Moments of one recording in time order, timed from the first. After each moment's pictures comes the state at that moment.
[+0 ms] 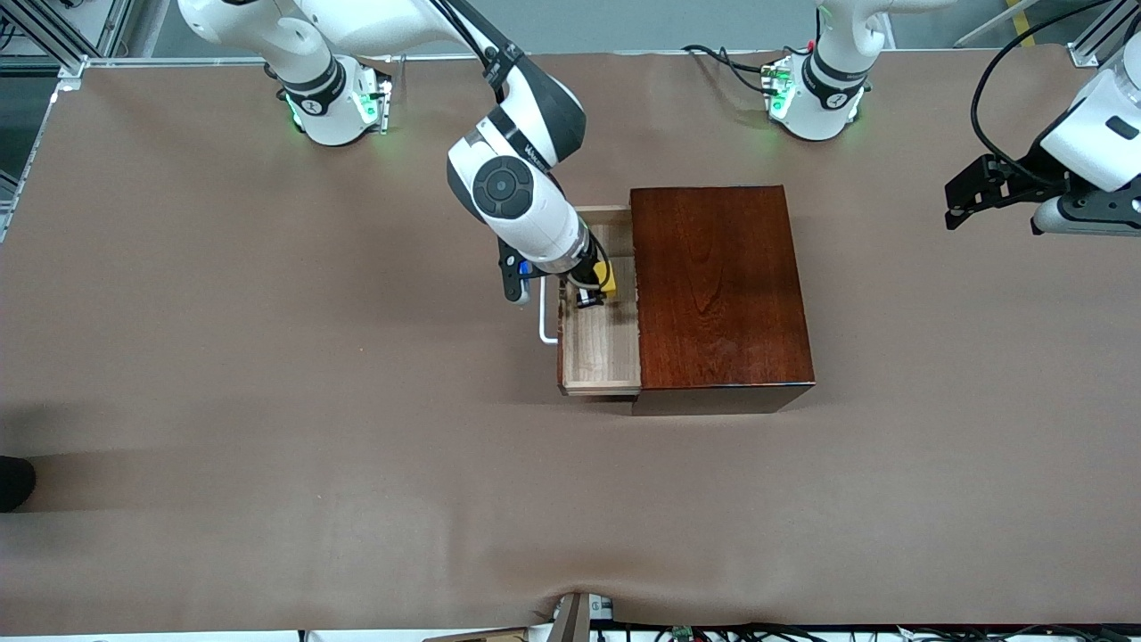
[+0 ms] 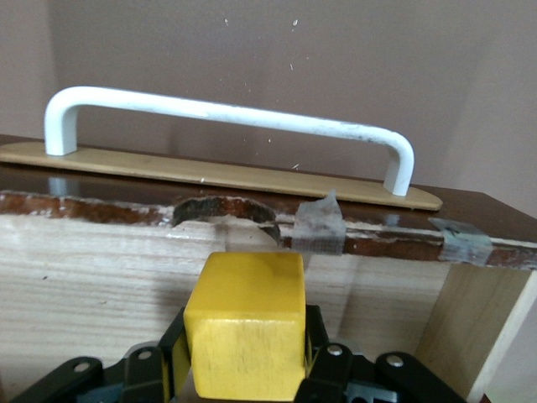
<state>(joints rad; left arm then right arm) -0.03 -0.04 -0.09 -1.59 0.02 1.57 -0.02 0.77 0.57 0.02 -1.51 0.36 2.20 2.01</state>
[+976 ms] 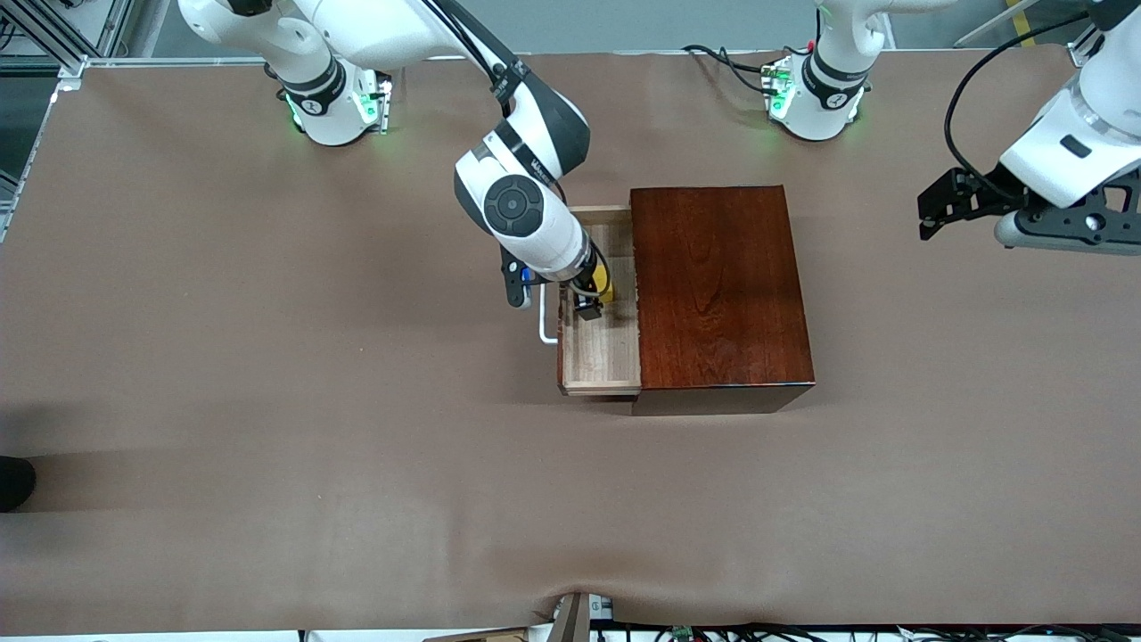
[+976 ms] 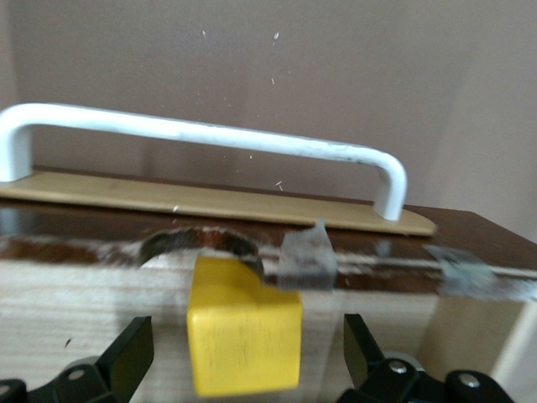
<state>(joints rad) -0.03 -0.02 -0.12 -1.61 0.02 1.62 -0.02 0.77 0.61 0.00 -1.45 0.36 2.09 2.01</state>
